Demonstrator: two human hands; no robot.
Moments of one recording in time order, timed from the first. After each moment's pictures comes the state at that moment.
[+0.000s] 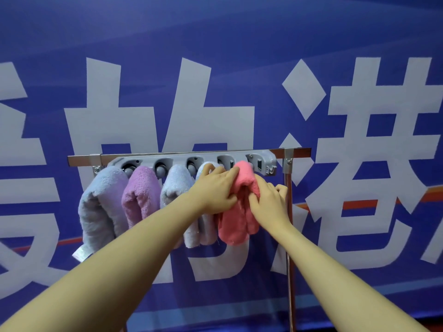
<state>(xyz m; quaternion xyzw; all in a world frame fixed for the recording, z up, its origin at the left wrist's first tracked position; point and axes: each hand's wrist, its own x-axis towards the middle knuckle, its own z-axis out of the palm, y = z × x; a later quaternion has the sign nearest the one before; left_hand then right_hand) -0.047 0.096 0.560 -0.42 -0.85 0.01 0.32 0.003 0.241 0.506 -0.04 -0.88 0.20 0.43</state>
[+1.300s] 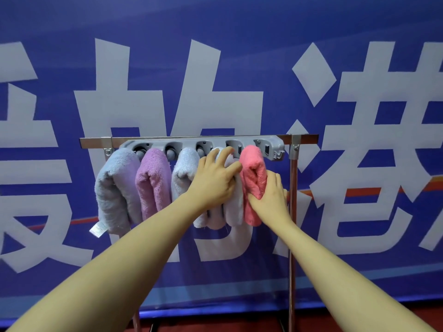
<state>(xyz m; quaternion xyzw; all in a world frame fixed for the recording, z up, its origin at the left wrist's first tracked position) -0.039 0.072 0.532 -0.41 -0.80 -0.09 0.42 0.006 0.224 0.478 -0.07 -0.85 0.32 0.40</state>
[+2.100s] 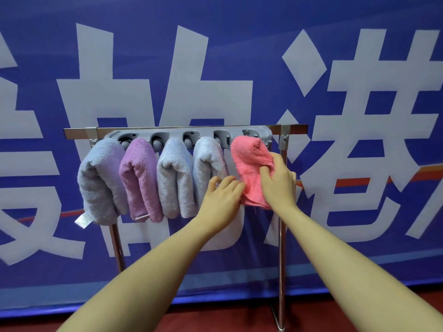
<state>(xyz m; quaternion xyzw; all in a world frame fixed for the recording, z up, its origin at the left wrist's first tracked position) -0.022 0.116 0.458 -0.41 -0.78 -0.08 0.47 0.036 0.250 0.499 -0.10 -0.82 0.35 0.45</state>
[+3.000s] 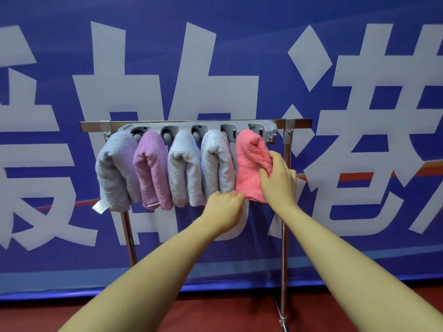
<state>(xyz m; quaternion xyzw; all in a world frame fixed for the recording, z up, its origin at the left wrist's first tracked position) 0.012 0.099 0.453 -0.38 -0.87 -0.01 0.31 0.048 0.234 0.488 -0.10 -0.84 0.28 0.44</state>
